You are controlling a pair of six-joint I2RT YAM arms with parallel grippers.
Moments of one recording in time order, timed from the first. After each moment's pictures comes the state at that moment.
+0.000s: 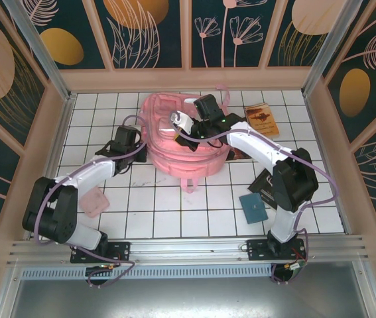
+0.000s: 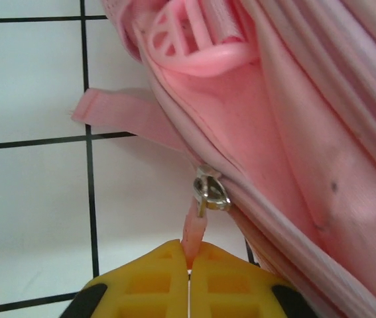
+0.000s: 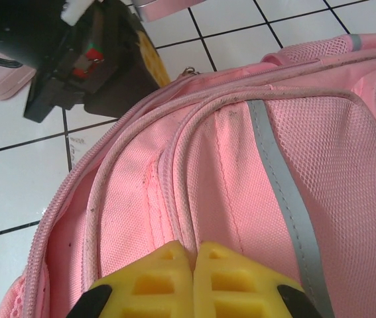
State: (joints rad) left arm -0.35 1.49 0.84 -0.18 -0.06 -0.27; right arm 0.64 1.80 1.49 -0.49 -0.52 -0.51
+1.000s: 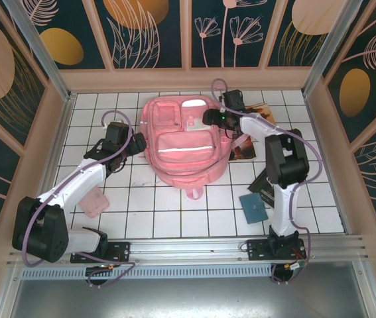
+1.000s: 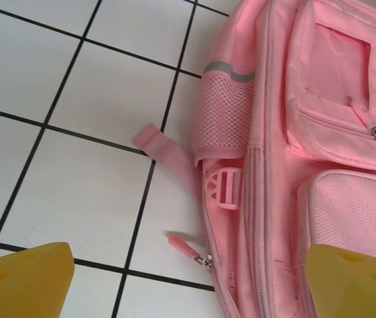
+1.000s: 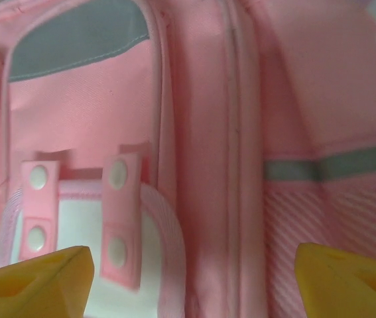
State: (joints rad) left arm -0.34 1.33 0.86 -0.30 -0.19 -0.59; right arm 0.35 2.09 1.56 -0.31 -0.19 0.41
